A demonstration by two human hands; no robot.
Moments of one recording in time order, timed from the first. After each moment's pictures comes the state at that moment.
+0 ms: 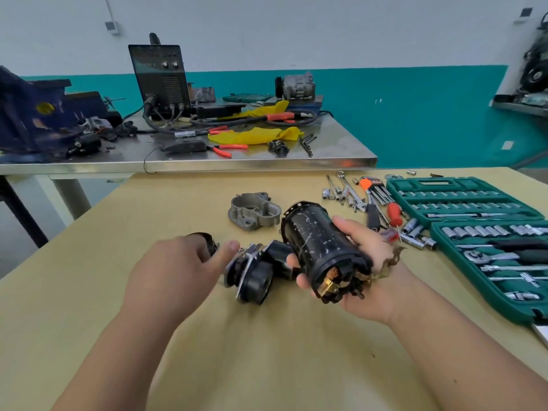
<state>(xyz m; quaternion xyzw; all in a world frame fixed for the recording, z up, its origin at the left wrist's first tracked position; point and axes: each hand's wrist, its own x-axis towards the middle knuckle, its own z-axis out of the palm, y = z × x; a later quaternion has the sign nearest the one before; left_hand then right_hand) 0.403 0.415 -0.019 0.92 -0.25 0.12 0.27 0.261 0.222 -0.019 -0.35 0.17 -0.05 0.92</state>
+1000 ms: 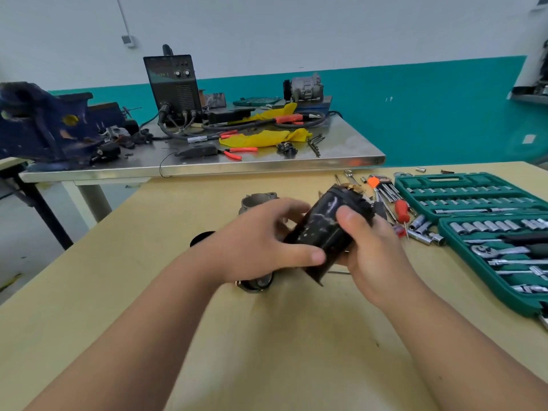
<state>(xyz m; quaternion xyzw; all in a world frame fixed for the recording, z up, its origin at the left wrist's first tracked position) 0.382 0.371 0.027 0.76 -0.54 -0.14 0.32 0.263 0.219 -0.033 -0.58 0.09 -0.32 0.74</state>
